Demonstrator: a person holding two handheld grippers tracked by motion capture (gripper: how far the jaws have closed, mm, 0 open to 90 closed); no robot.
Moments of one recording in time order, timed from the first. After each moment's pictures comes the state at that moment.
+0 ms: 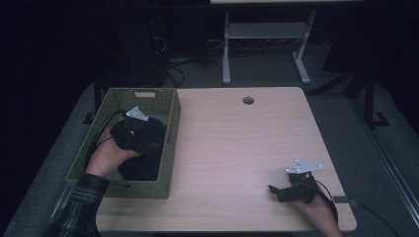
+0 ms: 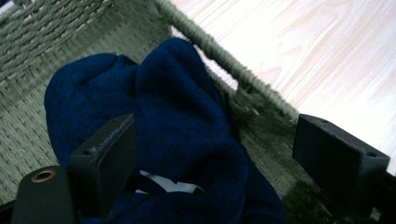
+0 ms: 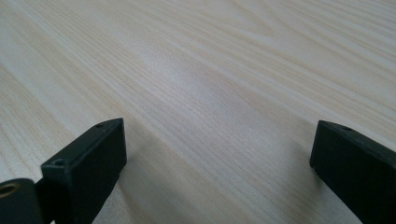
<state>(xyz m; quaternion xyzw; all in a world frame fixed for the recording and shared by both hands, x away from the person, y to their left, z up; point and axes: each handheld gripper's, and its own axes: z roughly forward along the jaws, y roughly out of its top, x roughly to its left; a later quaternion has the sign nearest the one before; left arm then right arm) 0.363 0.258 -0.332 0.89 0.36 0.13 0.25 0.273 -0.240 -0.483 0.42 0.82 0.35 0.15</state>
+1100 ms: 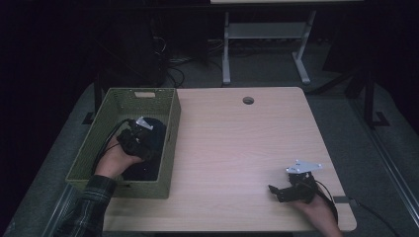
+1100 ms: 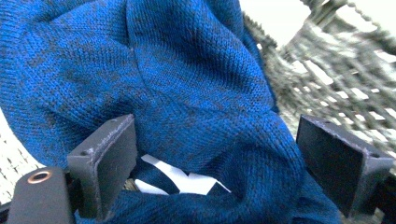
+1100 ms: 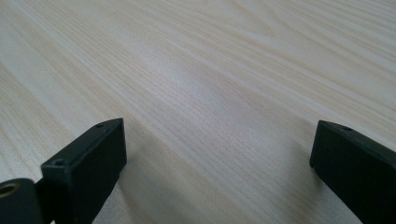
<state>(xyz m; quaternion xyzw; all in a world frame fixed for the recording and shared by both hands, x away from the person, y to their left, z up) 0.379 0.260 -0.382 0.90 0.37 0.12 0.19 0.273 -0.240 -0.483 0.42 0.82 0.35 0.15</state>
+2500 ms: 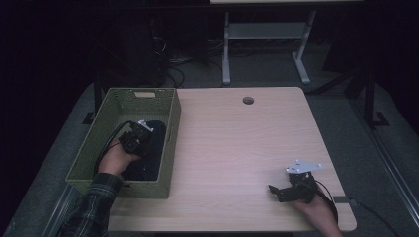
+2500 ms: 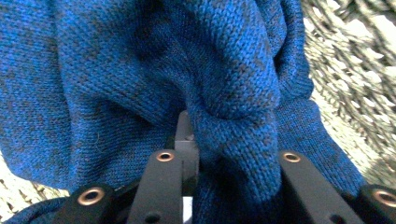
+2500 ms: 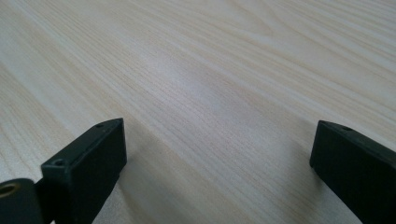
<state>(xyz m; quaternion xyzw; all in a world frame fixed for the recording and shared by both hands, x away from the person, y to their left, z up) 0.395 0.271 -0.402 0.91 0.38 0.07 0.16 0.273 -0.240 -0.483 0.42 0.82 0.35 0.15</state>
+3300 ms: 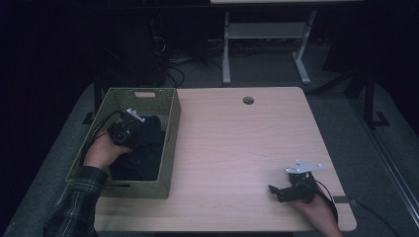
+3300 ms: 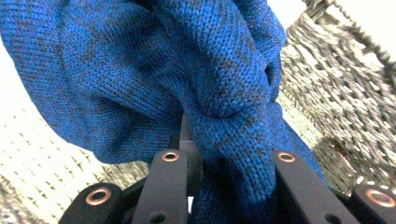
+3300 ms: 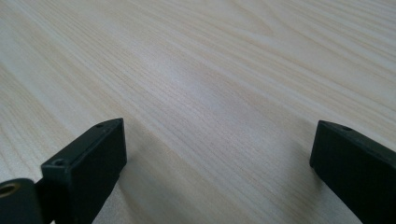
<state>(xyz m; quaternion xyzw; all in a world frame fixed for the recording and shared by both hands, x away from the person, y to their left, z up) 0.389 0.280 -0.347 0.91 0.38 0.06 0.17 0.273 -0.240 -0.483 0.42 0.82 0.35 0.15</state>
